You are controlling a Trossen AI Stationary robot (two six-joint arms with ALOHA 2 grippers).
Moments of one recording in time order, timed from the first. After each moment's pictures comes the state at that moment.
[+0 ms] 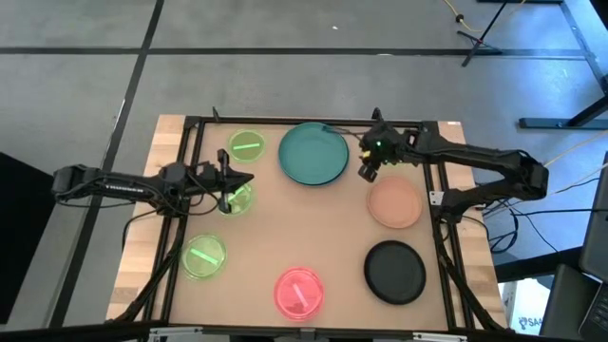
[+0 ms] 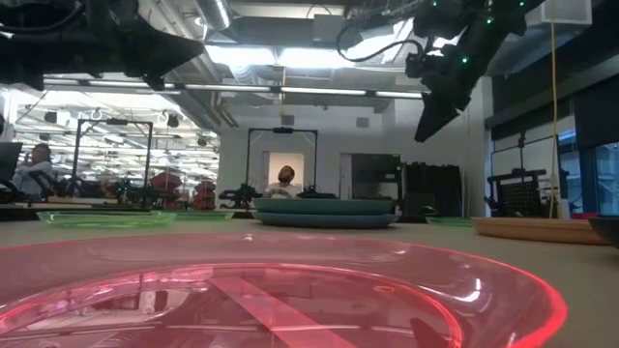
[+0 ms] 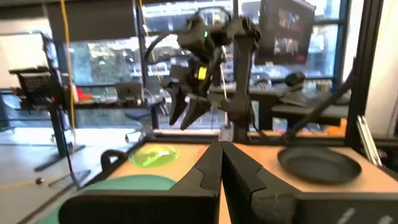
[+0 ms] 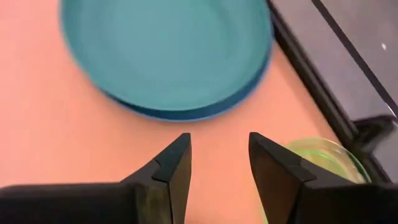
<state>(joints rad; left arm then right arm) 0.09 0.66 0.13 0.67 -0.09 0.04 -0.33 1.26 0.96 -0.64 0.19 0.00</state>
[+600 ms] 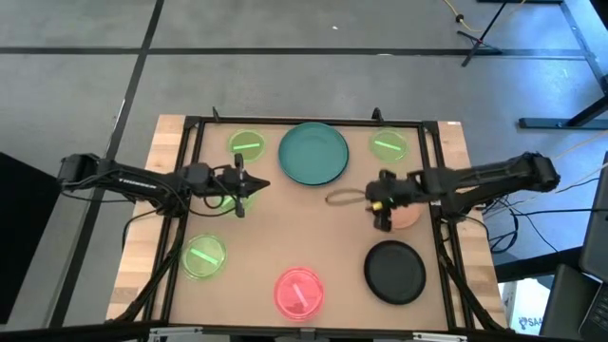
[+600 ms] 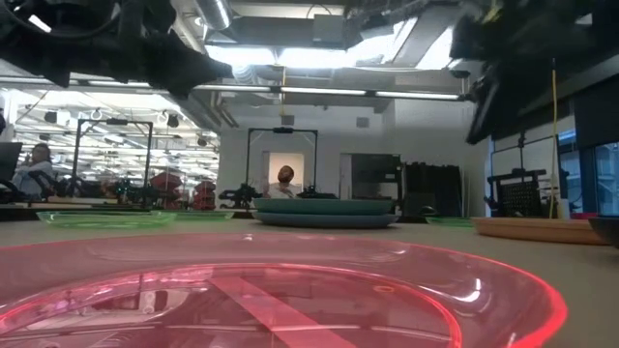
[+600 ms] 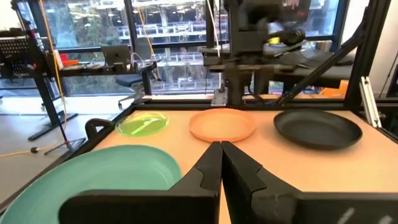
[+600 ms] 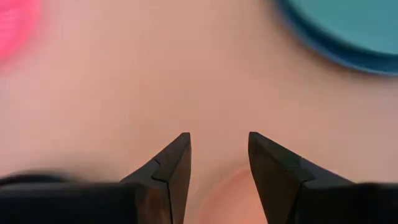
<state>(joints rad) 0.07 0.94 0.23 0.68 -0.09 0.04 0.15 1.13 0.80 -0.69 0.09 0.26</state>
